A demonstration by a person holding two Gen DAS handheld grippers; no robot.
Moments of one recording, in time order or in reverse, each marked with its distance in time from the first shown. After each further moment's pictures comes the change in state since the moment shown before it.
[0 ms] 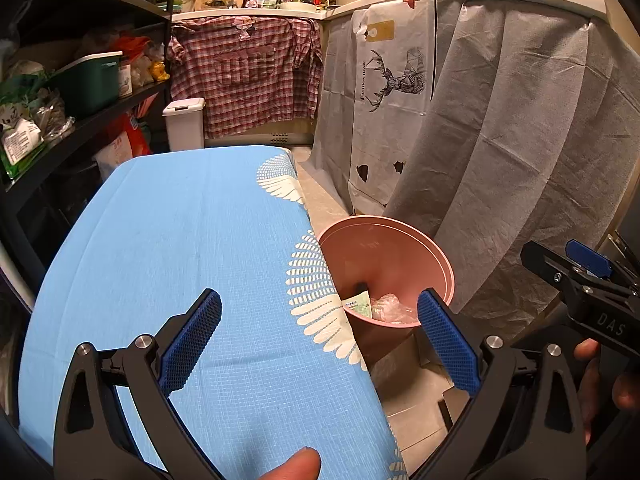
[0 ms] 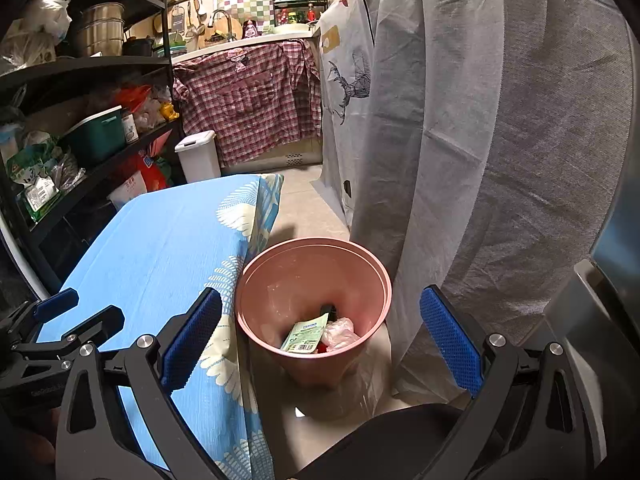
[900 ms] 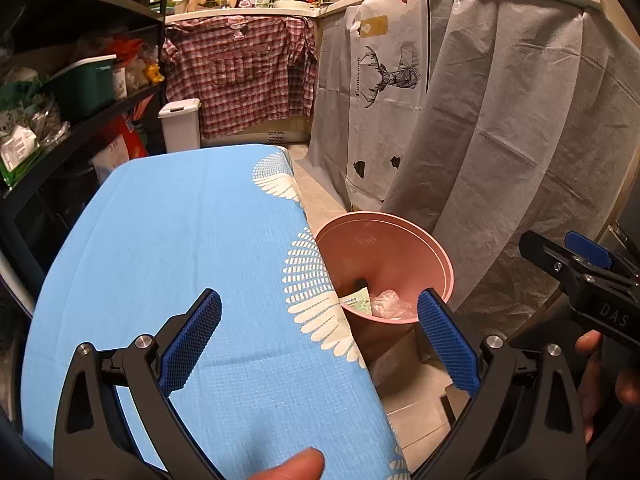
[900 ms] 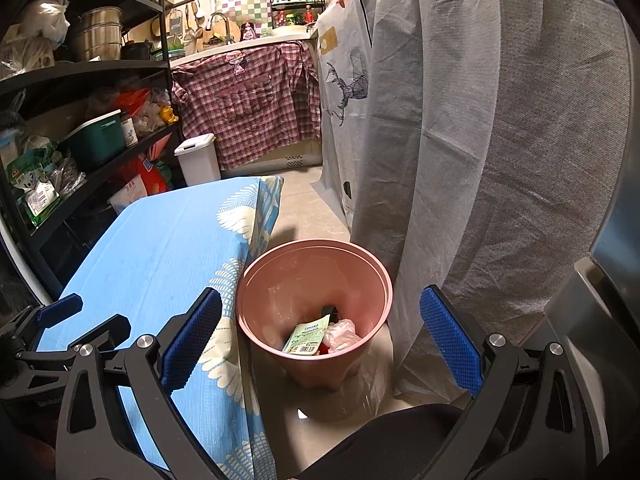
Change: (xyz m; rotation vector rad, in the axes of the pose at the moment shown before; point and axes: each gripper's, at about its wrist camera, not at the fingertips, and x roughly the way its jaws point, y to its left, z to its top) left arm 0.003 -0.005 -0.001 0.026 0.005 0.002; right arm 0.000 0.002 0.000 0.013 -0.004 0.002
